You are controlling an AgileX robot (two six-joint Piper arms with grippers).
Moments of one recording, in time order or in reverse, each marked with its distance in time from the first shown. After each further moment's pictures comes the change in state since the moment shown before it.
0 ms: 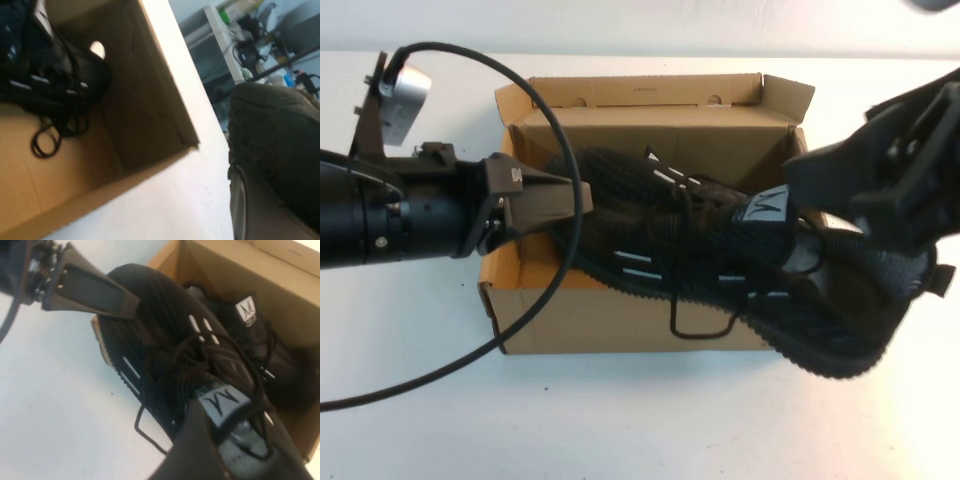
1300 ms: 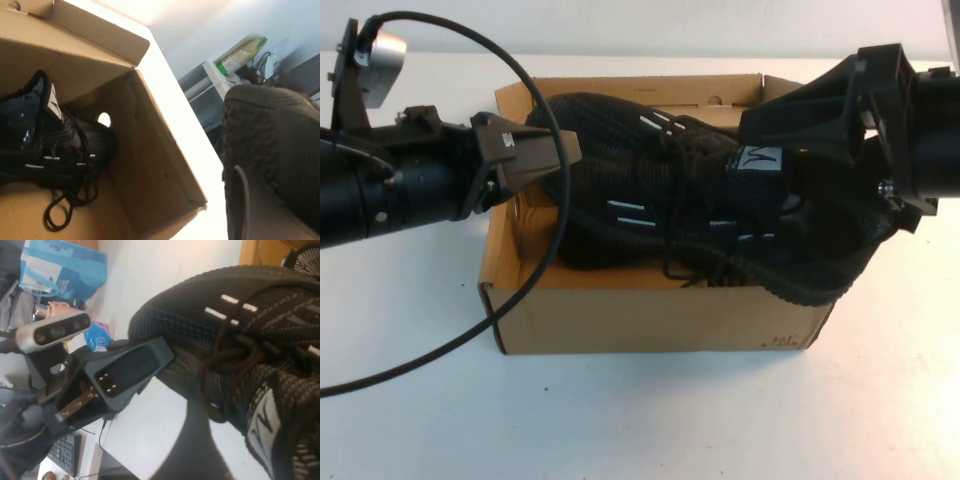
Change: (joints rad) right arm -0.678 0.117 0.350 1.372 -0.183 -0.472; left arm 0.000 0.000 0.002 -0.179 -0.101 0.211
